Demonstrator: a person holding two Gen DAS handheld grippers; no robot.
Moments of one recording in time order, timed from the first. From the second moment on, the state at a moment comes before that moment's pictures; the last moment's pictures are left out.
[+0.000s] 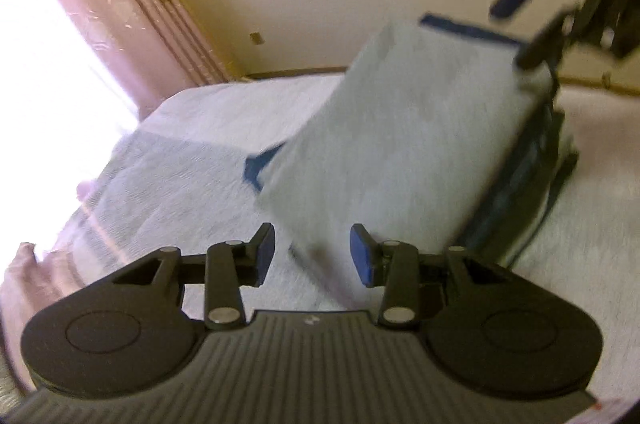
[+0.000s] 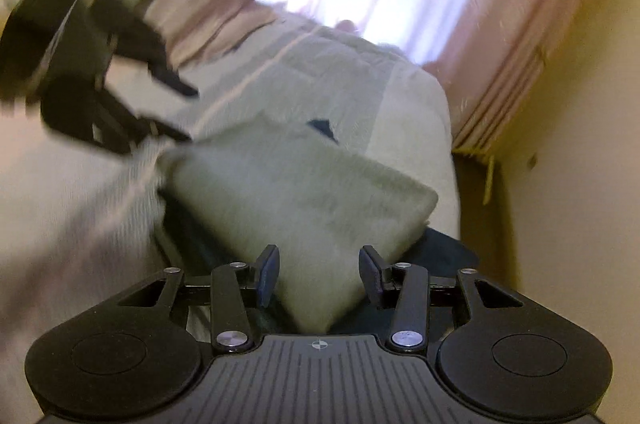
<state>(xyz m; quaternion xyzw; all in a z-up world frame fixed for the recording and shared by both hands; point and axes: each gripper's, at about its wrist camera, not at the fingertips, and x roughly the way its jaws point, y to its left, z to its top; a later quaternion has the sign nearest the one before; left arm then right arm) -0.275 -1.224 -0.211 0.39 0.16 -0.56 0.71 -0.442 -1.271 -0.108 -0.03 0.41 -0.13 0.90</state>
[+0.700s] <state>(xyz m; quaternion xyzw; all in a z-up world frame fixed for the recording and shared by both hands) -0.212 -1.308 -0.241 0.35 0.28 -0.57 0.69 -0.411 -1.373 -0.117 0.13 0.41 -0.19 0.89</state>
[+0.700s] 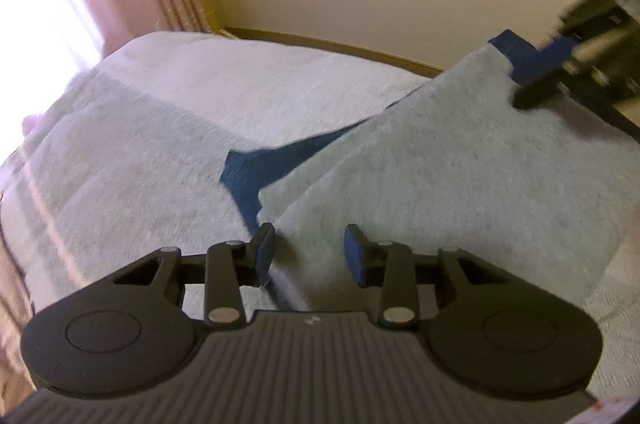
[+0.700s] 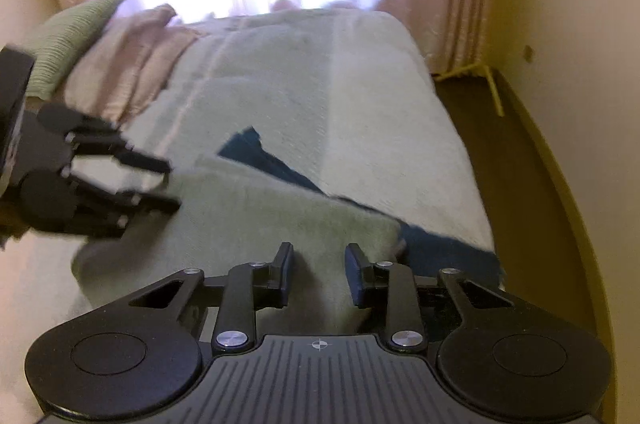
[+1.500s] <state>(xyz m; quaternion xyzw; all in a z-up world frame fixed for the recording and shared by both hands) -0.221 -1.238 -0.233 0.29 0.34 -0.55 0.71 -0.461 -1.314 -0.121 0.22 0.38 -0.20 0.88</state>
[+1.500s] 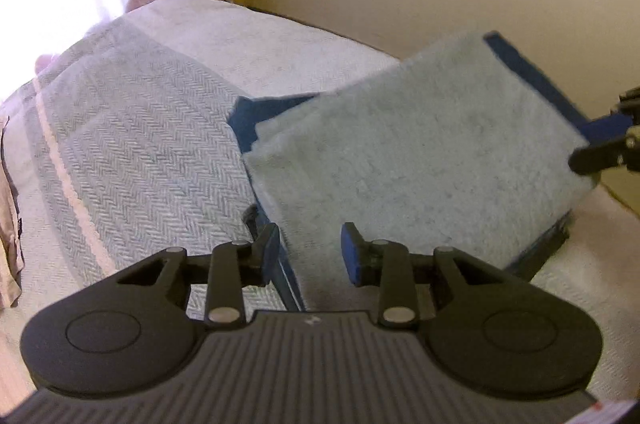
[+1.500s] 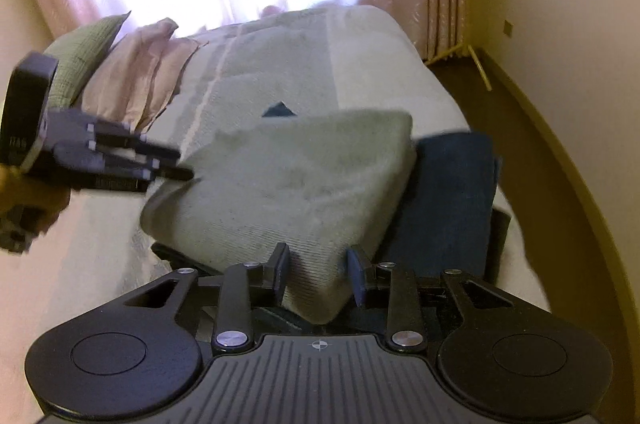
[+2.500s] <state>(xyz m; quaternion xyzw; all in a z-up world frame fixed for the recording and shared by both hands) -0.367 -1.028 -0.099 0.15 0.38 -0.44 0.80 -0.579 -1.132 -0.013 0.30 0.33 -0.32 0.83</state>
